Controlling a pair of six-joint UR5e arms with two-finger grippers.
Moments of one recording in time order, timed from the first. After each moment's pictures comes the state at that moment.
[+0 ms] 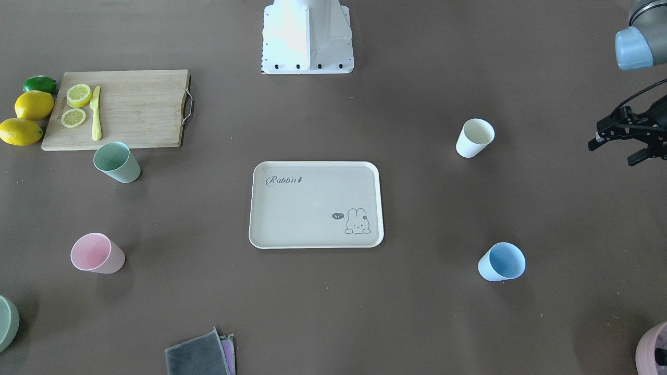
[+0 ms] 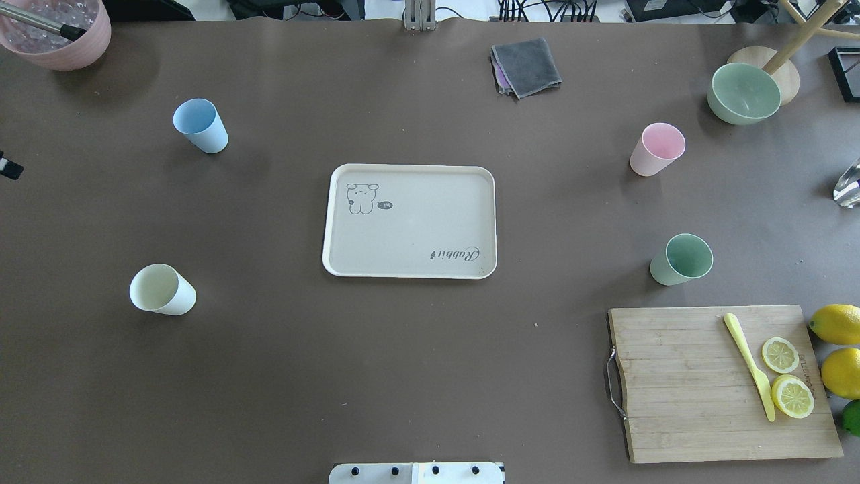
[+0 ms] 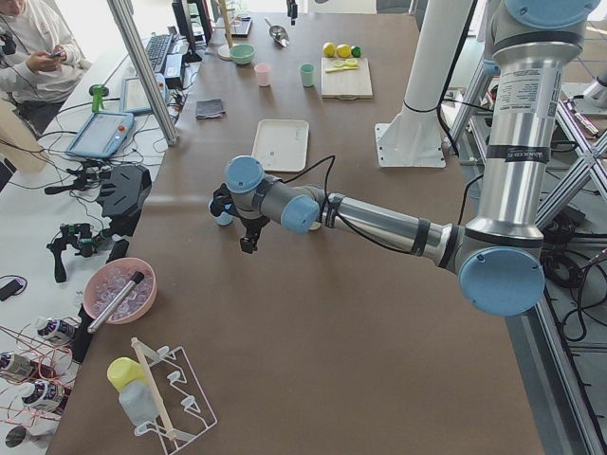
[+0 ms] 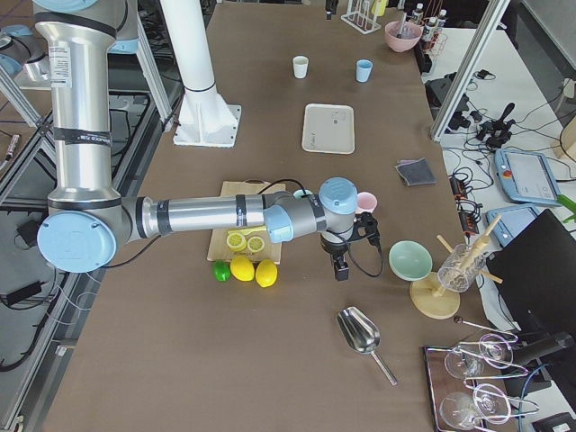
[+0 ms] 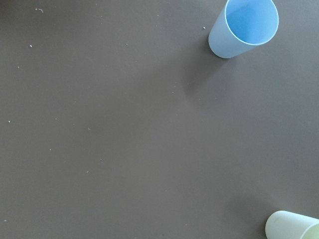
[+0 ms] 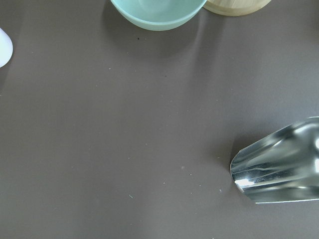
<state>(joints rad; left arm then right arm) -1.31 -1.64 -1.75 -1.78 -2.49 -0.20 1.38 -1.59 1.67 -1.32 2.30 0.09</state>
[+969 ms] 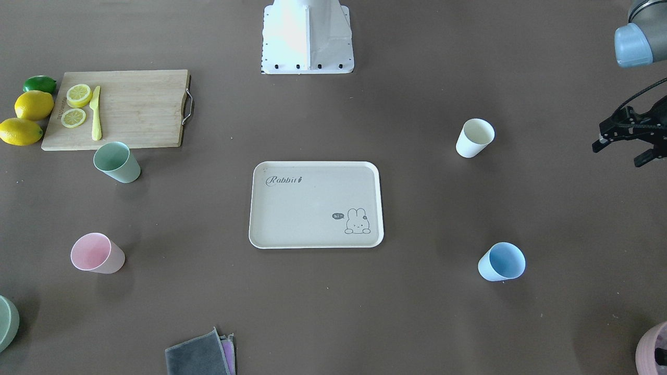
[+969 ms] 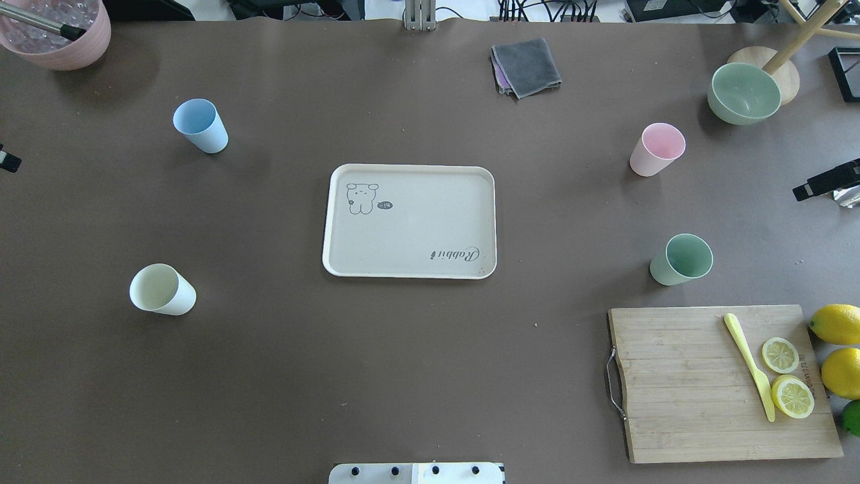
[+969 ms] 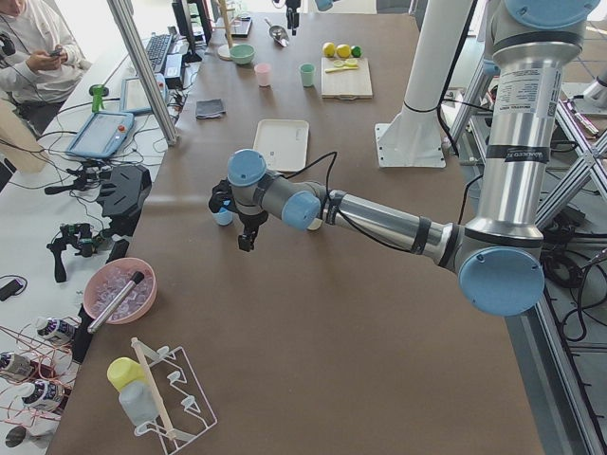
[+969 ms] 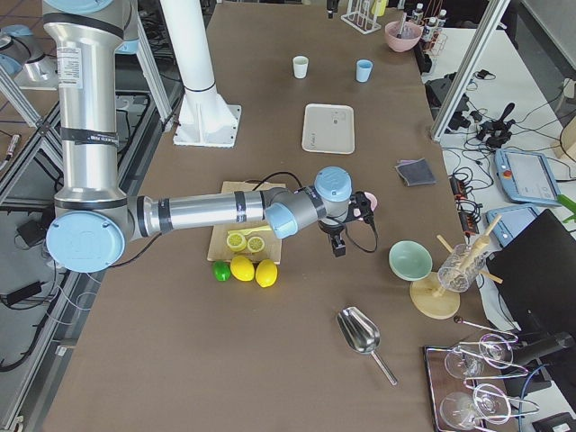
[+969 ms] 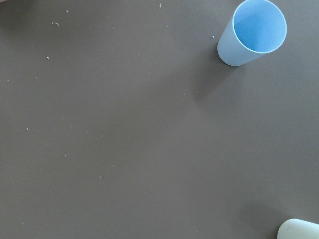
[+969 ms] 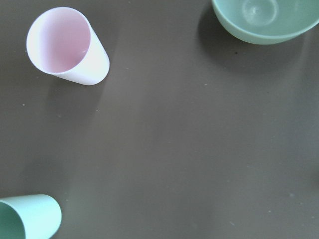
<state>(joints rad) -1.30 -1.64 -1.77 -1.78 -2.43 -0.26 1.24 -1.59 1.71 -1.14 2.39 0.34</state>
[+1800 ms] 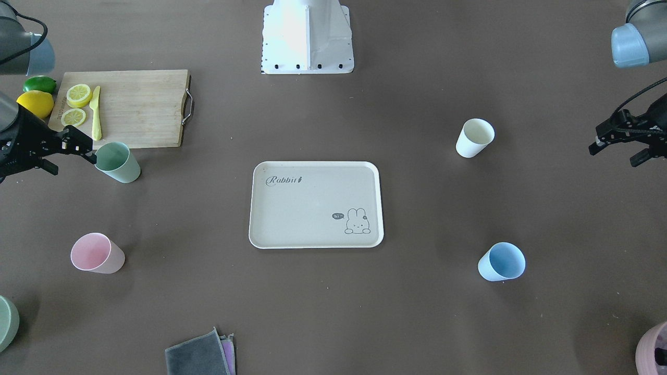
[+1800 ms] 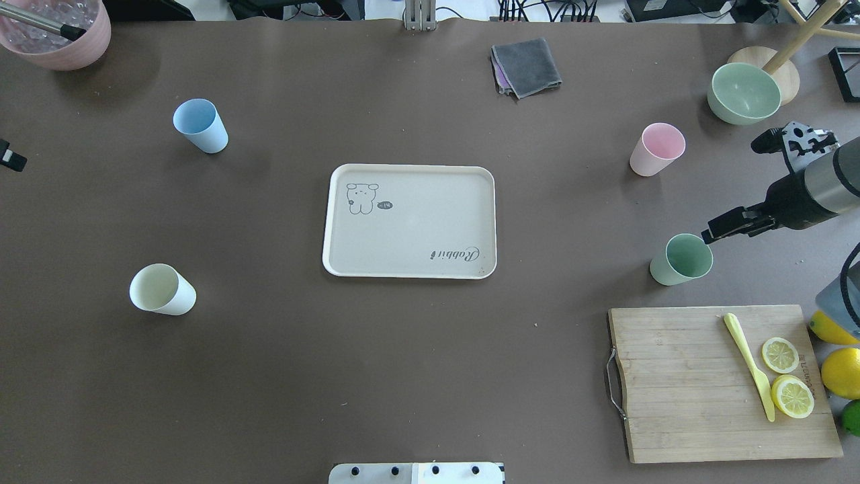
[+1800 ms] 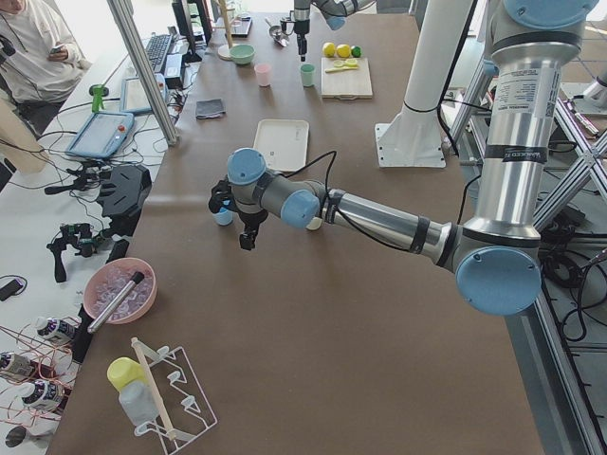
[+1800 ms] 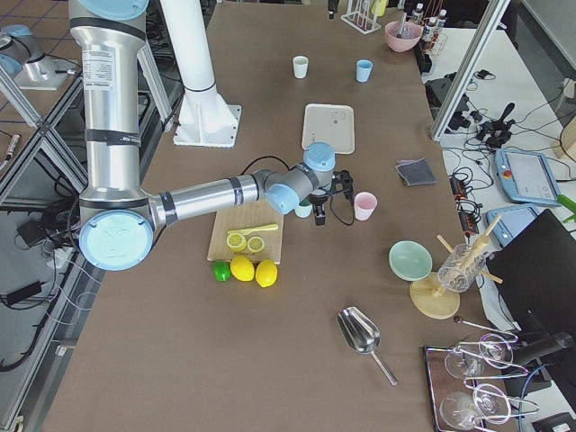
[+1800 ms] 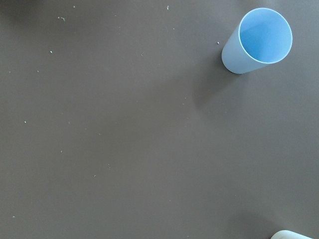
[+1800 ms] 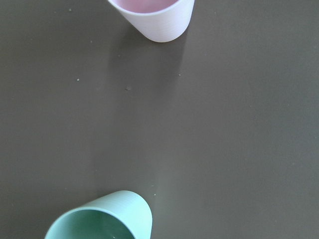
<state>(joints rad) -1.30 -1.65 -1.77 -1.78 -2.43 -0.30 0.98 -1.59 1.77 -1.10 2.29 0.66</state>
